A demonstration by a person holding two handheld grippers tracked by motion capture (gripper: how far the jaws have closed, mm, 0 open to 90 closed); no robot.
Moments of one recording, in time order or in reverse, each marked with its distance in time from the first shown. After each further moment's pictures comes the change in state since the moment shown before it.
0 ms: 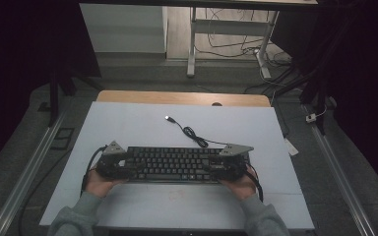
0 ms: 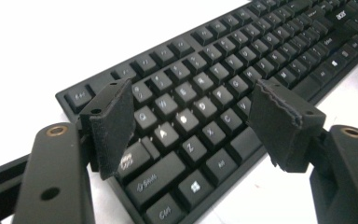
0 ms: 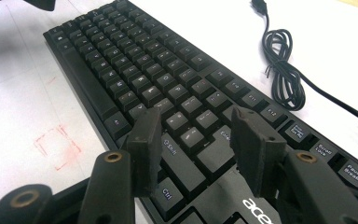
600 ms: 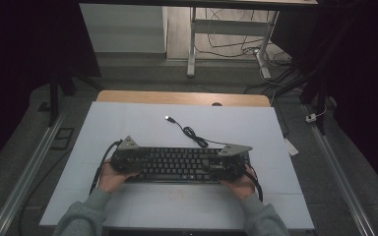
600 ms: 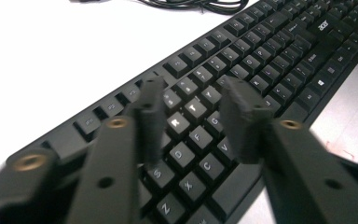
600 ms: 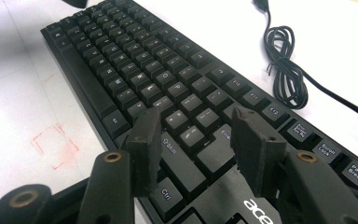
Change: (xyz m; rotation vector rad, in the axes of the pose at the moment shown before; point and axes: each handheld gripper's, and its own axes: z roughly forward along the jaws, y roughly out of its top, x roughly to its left) left arm -0.012 0.023 0.029 0.003 -0.046 0.084; right arm 0.000 -0.001 0.003 0.012 -0.004 0.000
